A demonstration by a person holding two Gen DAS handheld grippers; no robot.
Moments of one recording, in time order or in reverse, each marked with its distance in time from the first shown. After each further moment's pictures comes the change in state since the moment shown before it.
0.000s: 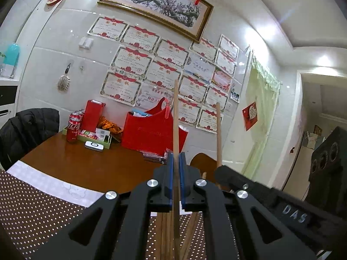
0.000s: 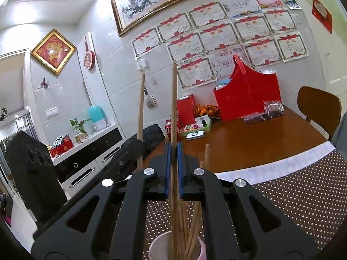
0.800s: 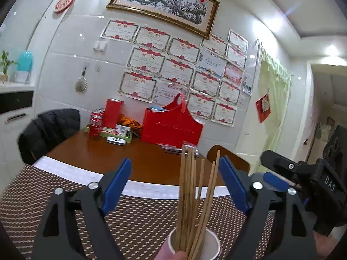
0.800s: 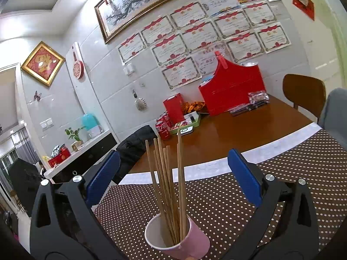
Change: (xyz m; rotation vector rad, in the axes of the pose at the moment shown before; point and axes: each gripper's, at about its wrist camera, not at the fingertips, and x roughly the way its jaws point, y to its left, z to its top) left arm -0.064 0.008 -0.003 0.062 0.036 0.139; right arm -0.050 -0.016 -0.011 0.098 -0.014 -0.064
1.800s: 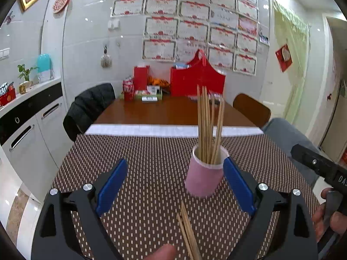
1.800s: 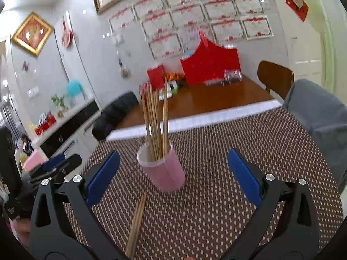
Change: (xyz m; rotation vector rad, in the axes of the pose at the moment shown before) left arm -0.104 -0.018 -0.027 0.123 0.341 0.198; right arm -0.098 0.028 -0.046 -0.084 0.223 -0.170
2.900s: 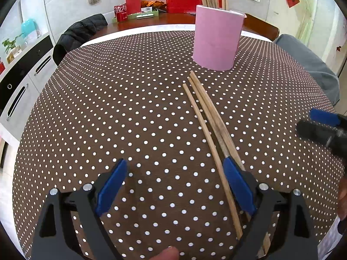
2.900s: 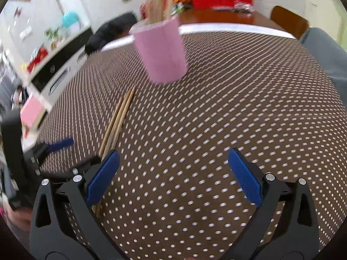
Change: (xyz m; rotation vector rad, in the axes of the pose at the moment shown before) left arm 0.058 0.009 -0.151 0.086 0.444 0.034; right arm 0.047 0.009 -0.125 -0.110 0.455 -0.015
